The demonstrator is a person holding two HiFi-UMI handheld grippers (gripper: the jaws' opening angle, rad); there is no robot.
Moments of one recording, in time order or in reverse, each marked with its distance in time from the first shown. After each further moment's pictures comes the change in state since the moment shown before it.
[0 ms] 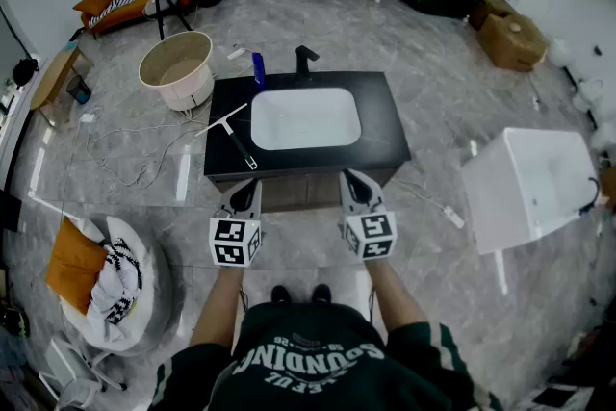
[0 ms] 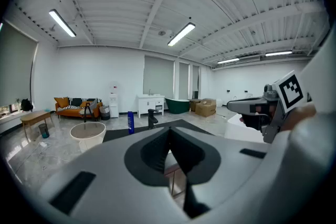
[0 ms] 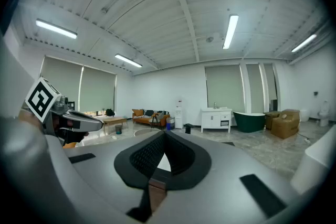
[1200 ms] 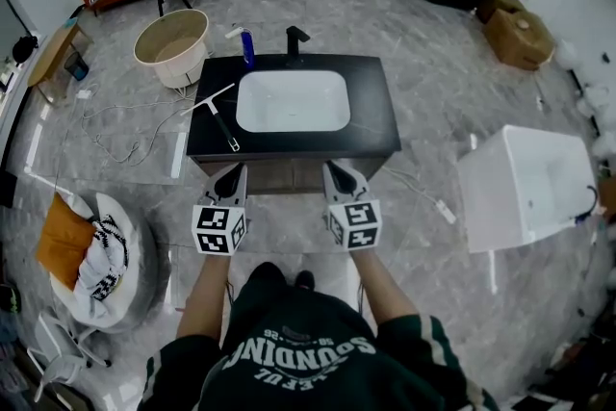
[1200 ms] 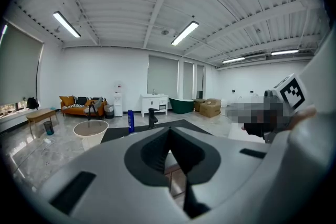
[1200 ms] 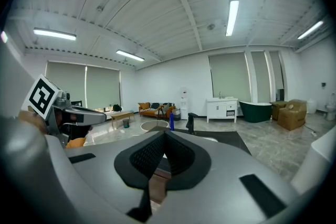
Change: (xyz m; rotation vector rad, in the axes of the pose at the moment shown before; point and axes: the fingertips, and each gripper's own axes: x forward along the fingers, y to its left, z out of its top) left arm 0.008 -0.021 0.003 -0.017 0.003 0.070; right arm 0.005 -0.014 -0.026 0.039 0.088 0.096
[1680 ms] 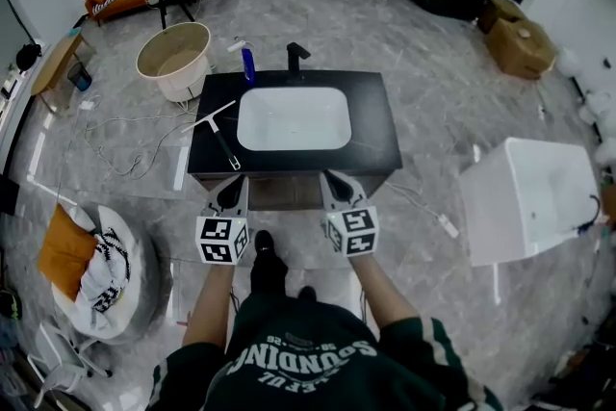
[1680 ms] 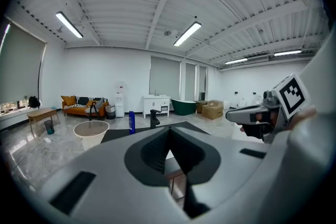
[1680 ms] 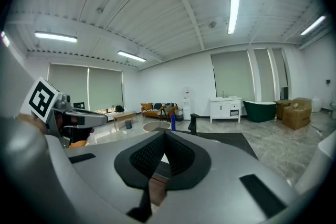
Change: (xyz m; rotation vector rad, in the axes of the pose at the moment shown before) left arm 0.028 0.012 0.000 -0.016 -0.009 0.020; right arm 0.035 -0.009 0.003 0.005 0.001 0.038
